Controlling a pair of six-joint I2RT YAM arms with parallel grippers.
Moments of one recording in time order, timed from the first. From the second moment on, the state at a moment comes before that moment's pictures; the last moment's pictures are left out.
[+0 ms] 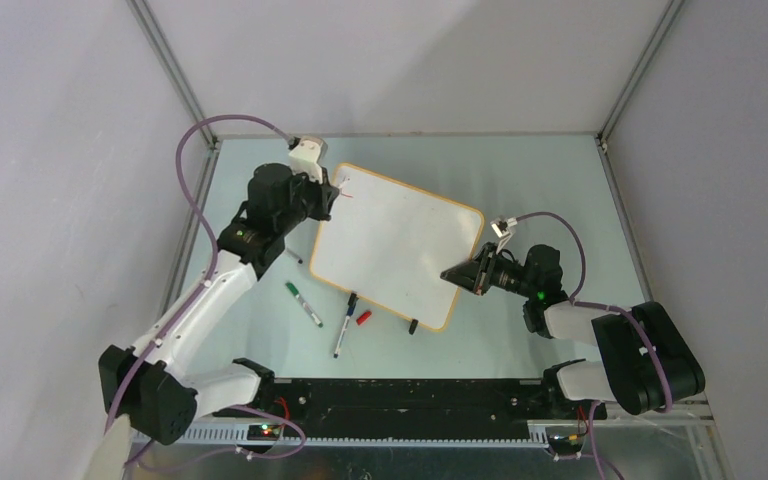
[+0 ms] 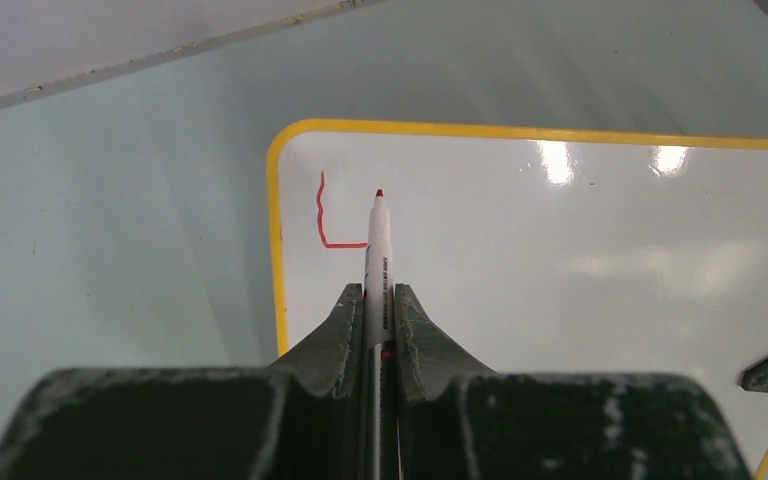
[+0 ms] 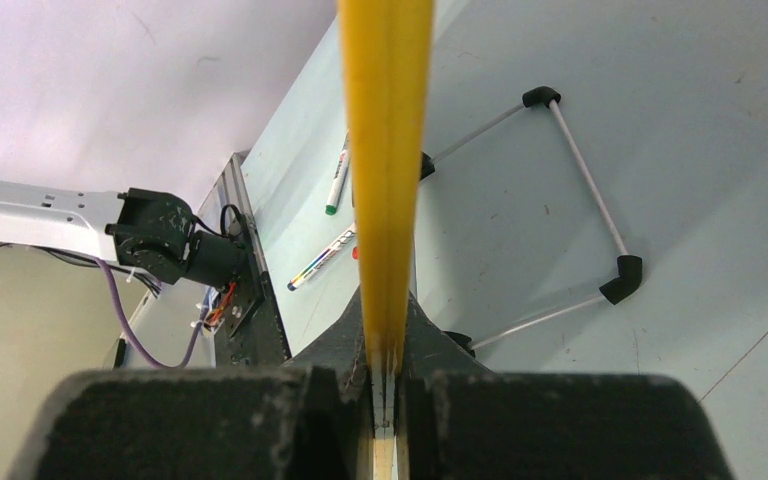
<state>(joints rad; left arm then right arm) -0.41 1.16 1.04 -0.19 0.06 -0.06 0.29 1.32 0.27 0.94 -0.82 0.67</state>
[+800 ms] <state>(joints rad) -0.41 1.22 1.03 -0.18 0.11 -0.07 0.29 1.32 0.27 0.94 -0.82 0.67</state>
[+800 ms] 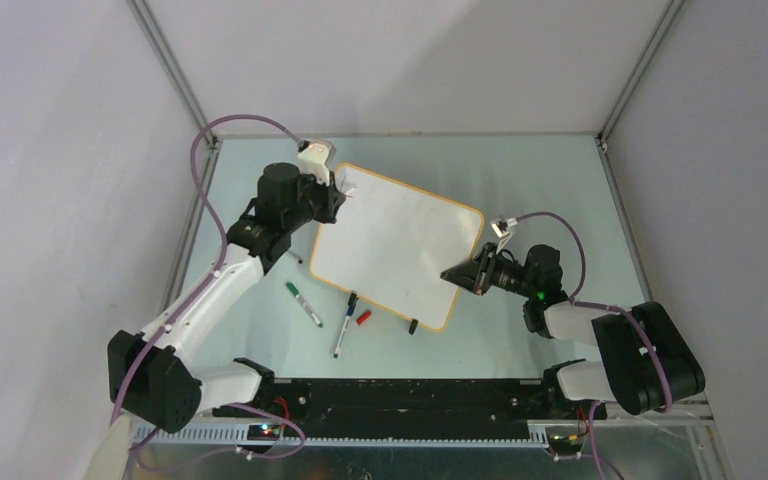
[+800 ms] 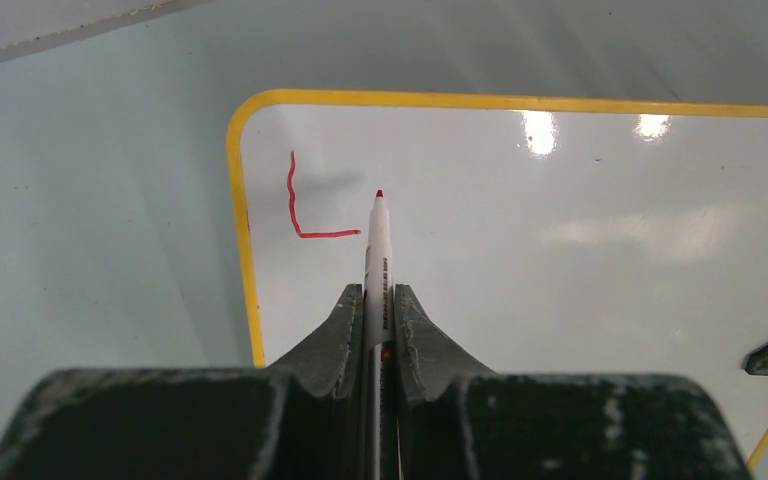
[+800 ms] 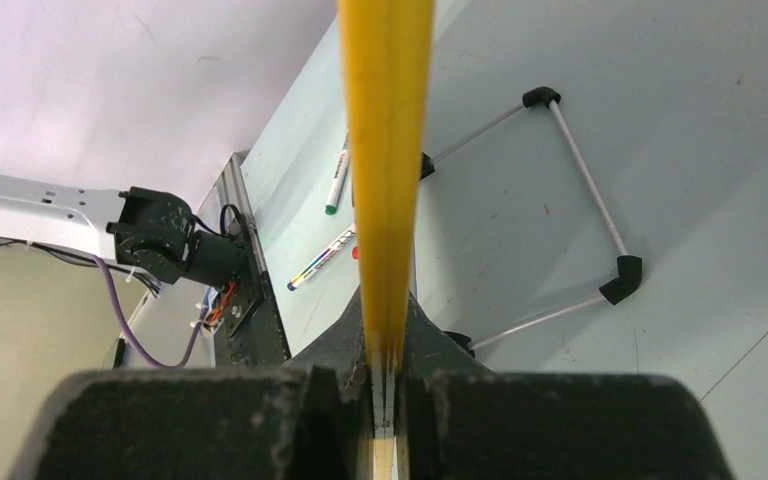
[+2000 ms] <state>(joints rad) -0.41 1.25 1.03 -0.19 0.12 -0.07 0.29 1.32 0.27 0.94 -0.82 0.67</state>
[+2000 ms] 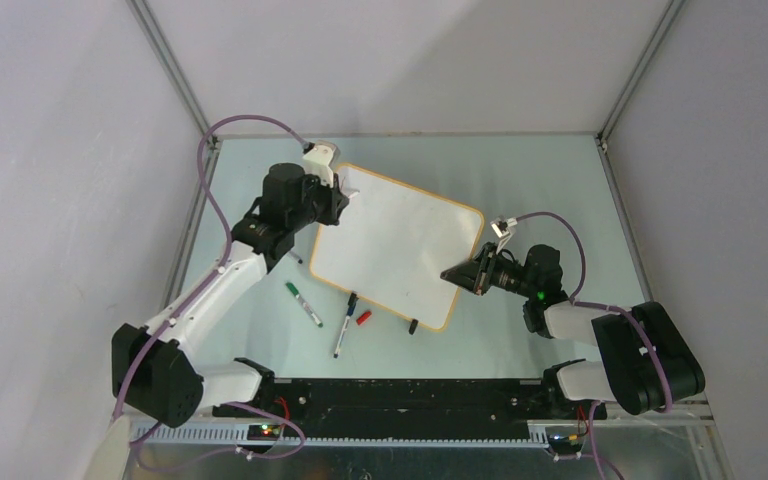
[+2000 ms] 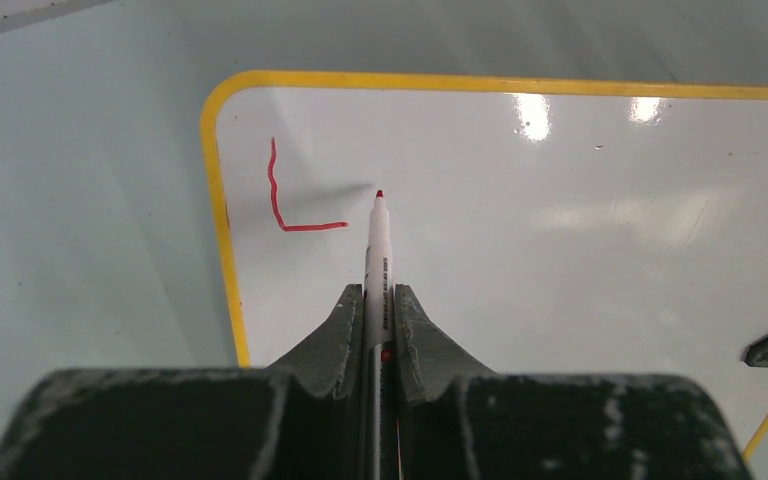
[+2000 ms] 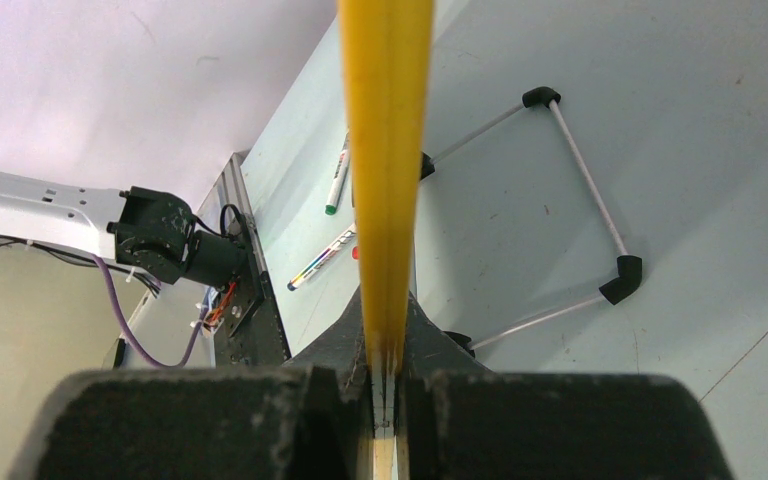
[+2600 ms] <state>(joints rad) -0.41 1.28 1.03 -0.19 0.12 -0.08 0.29 1.32 0.27 0.94 -0.82 0.68</state>
